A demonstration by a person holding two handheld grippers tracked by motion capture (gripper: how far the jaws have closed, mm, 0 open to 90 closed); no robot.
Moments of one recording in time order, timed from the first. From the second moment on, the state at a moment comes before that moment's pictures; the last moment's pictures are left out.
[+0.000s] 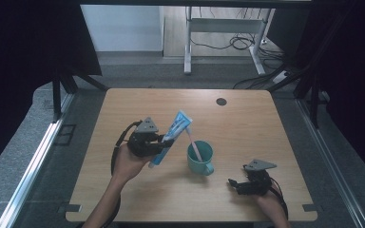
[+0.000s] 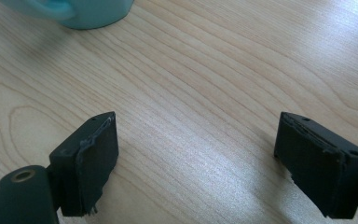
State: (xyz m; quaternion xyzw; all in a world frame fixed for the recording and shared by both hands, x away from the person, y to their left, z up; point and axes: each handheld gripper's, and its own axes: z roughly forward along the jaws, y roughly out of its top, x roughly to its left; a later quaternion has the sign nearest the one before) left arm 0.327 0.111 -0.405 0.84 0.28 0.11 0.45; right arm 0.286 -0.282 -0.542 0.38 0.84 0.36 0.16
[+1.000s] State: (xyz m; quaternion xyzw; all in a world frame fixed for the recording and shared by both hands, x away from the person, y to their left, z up) left arm 0.338 0.053 -0.390 0.84 0.24 0.11 0.47; right arm 0.286 -0.282 -0.542 0.38 0.84 0.36 0.16
